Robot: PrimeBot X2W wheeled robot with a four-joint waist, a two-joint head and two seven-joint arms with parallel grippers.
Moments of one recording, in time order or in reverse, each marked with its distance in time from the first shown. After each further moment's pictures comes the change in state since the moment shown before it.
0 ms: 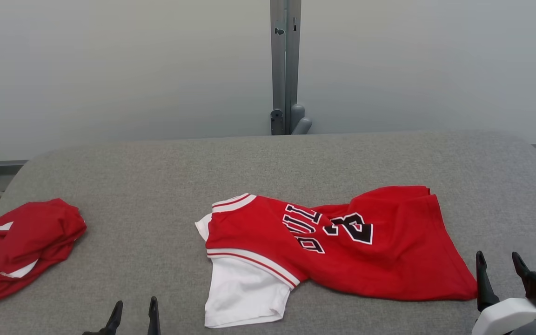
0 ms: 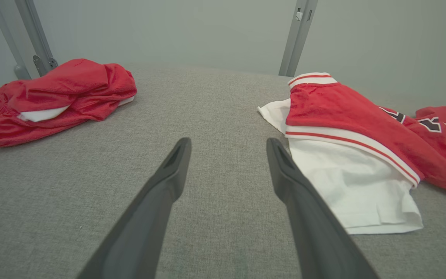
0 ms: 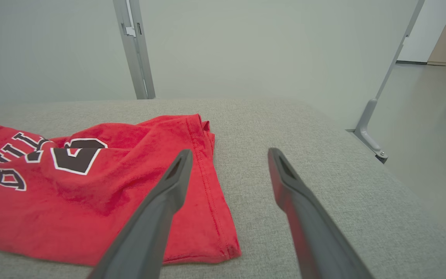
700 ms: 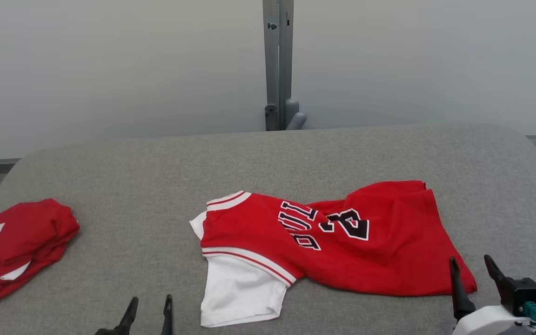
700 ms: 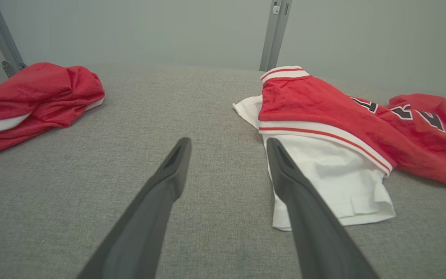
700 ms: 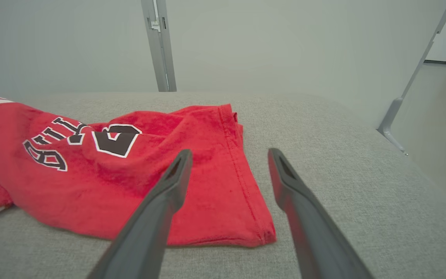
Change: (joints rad) left arm 0.007 0.000 -0.053 -0.021 0.010 -0.006 0.000; right arm 0.048 0.029 0.077 -0.062 0.001 0.000 0.000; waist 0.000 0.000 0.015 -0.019
